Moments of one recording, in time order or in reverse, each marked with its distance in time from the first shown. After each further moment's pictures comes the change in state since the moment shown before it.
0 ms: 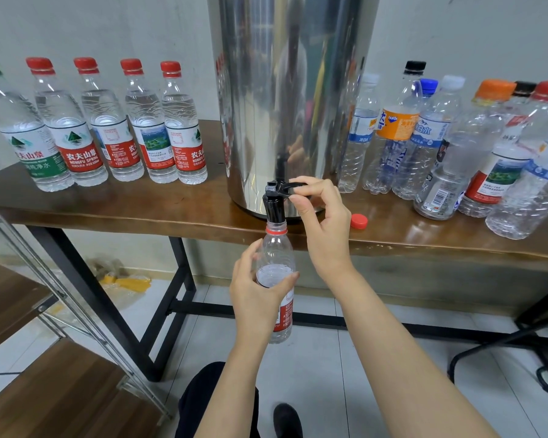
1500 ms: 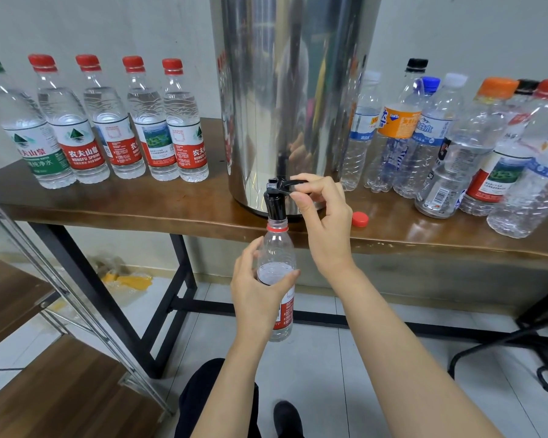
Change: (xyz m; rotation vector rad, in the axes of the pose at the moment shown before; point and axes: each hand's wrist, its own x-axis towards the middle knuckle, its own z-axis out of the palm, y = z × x) left_hand 0.000 -0.002 -0.001 0.022 -0.005 0.009; right_hand -0.001 0.002 0.000 -0.037 -0.001 -0.018
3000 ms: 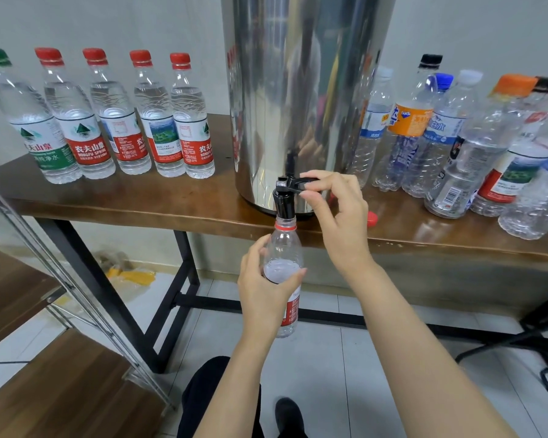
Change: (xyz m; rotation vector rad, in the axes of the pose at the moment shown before) left_hand 0.003 -0.005 -0.001 -0.019 -0.009 0.016; right_hand 0.006 -0.003 -0.009 -0.164 -0.049 -0.098
